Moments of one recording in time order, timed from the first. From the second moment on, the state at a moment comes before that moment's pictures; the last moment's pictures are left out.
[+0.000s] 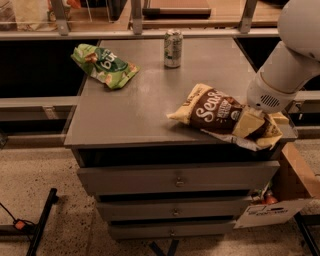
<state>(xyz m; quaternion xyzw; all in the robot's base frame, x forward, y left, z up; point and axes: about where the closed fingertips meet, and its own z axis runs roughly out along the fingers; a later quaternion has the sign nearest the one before) 0.518 -0.216 0.842 -0.53 0.84 0.02 0.12</state>
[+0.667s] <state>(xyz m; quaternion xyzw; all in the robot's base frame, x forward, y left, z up) 0.545 -0.242 0.857 -0.48 0.86 0.01 0.16</state>
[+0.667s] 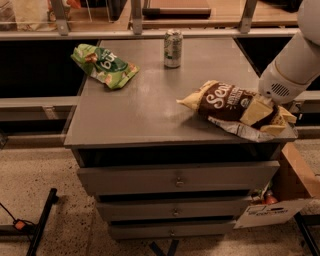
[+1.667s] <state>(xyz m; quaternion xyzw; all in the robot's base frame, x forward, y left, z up) 0.602 -0.274 0.907 -0.39 0.89 -0.05 0.22</state>
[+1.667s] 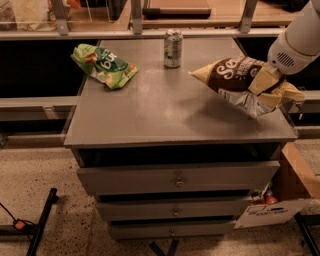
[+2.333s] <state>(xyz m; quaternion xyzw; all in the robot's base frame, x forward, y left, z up) 0.640 -0.271 0.918 -0.35 0.89 -0.06 0.27</state>
